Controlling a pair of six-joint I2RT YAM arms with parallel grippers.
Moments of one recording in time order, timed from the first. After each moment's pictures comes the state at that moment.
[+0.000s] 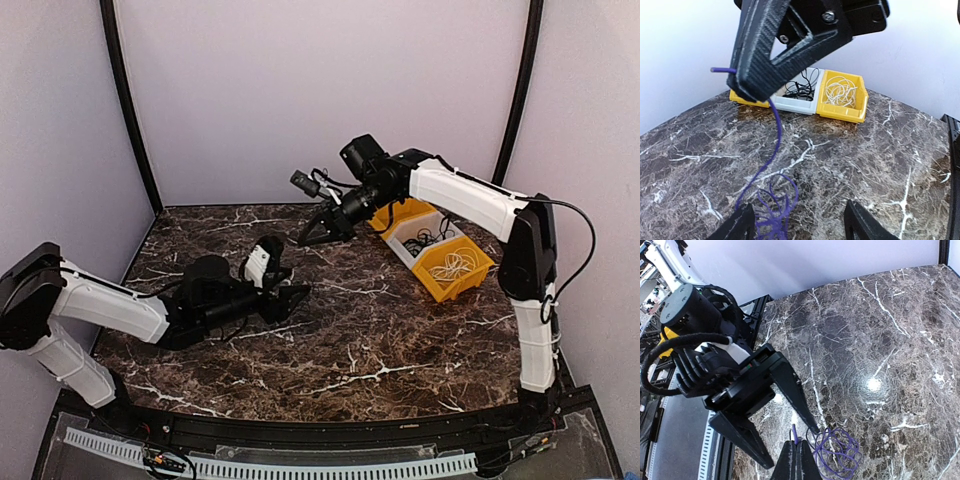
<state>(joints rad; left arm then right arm) -0.90 1.47 0.57 0.70 -0.01 -0.06 0.72 2.13 2.08 -0.88 -0.95 -0.39</state>
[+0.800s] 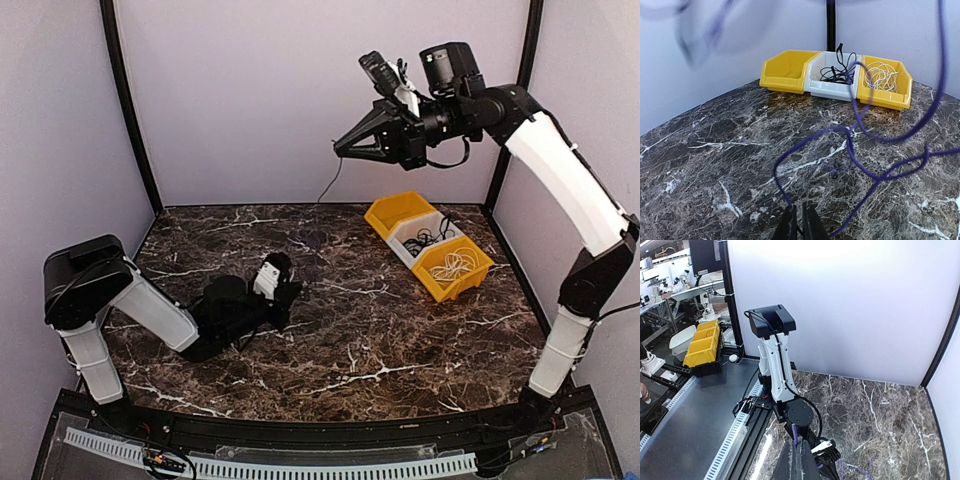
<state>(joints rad) -0.90 1.80 0.57 1.05 -0.17 0.01 0.69 1.80 2.23 -0.94 -1.11 -0.44</state>
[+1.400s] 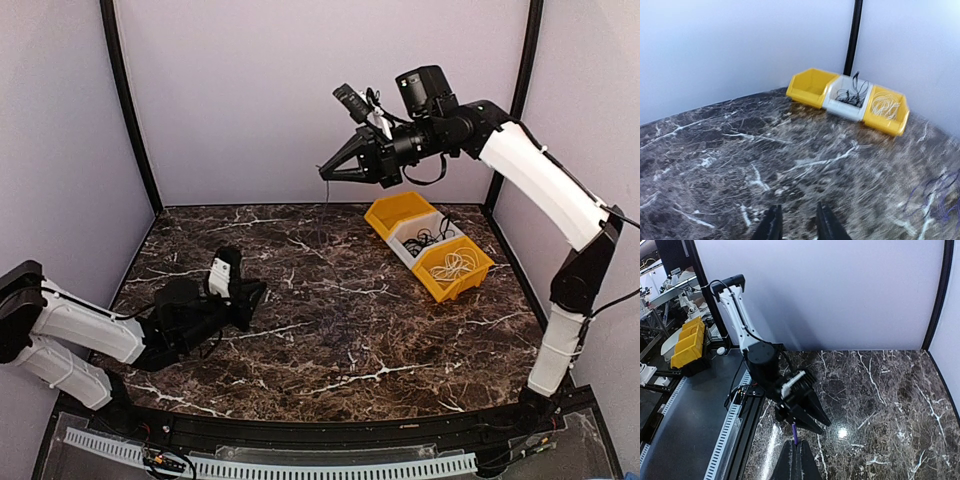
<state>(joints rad) -0.90 1.38 0.34 0.87 -0.27 -0.13 0.69 1.82 2.14 -0.89 -1.03 -0.40</state>
